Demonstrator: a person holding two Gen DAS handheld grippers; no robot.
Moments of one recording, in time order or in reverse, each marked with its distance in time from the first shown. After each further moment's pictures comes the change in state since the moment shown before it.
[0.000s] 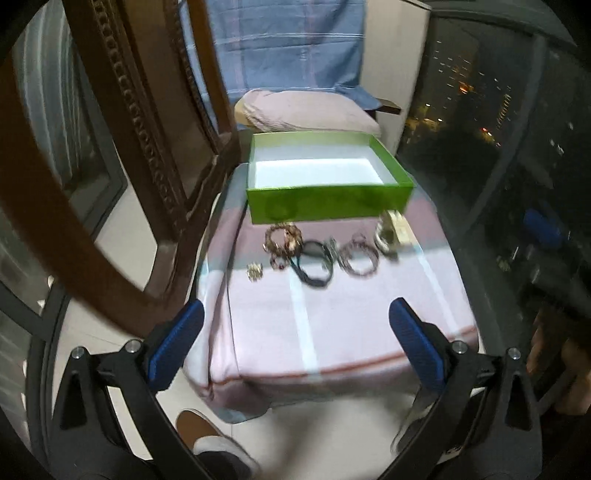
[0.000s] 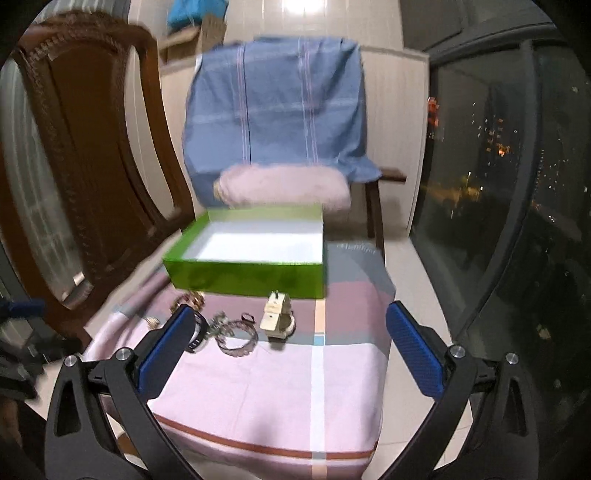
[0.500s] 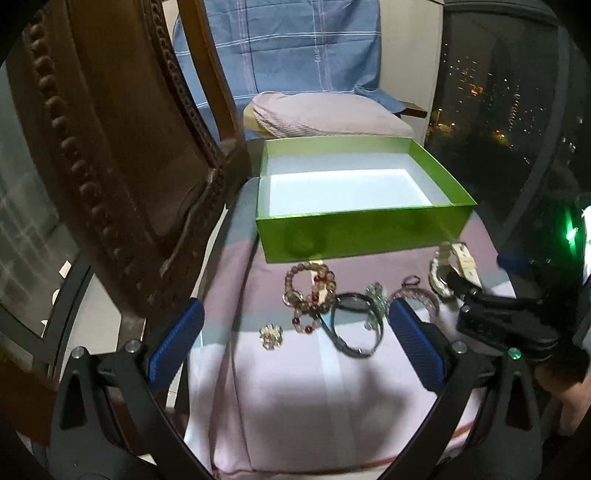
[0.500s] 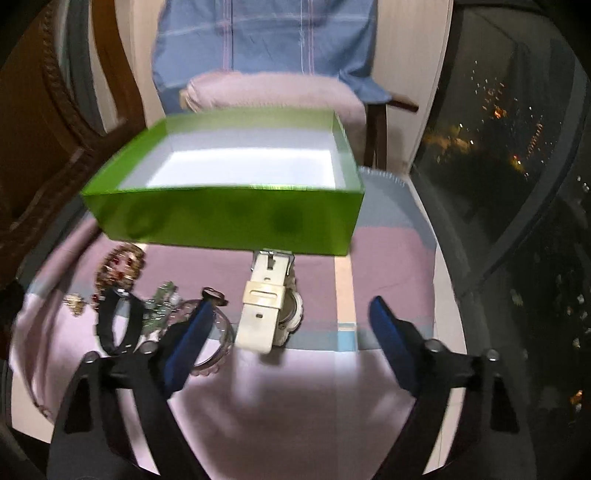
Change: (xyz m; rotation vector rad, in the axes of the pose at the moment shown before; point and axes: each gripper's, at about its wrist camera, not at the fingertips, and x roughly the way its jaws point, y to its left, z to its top) left arm 0.095 0.010 0.033 0.022 -0.051 0.070; right arm 0.161 0.017 -0.016 -0.027 0.308 -0.101
